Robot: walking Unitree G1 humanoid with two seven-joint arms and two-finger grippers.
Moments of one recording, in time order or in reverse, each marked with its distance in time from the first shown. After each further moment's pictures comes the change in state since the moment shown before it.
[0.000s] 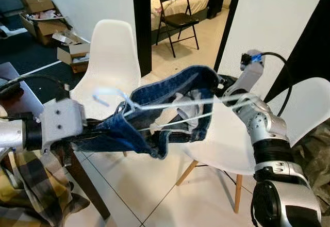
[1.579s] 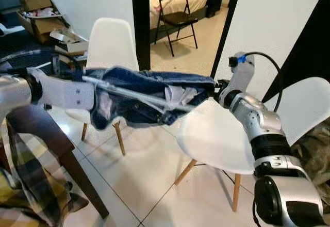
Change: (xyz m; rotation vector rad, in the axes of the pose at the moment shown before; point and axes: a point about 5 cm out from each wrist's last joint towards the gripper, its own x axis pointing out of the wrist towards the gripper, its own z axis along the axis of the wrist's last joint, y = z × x) left arm 0.007 0.081 -0.011 0.548 0.401 0.374; right arm 0.005 0.003 0.002 -0.122 0.057 -0.084
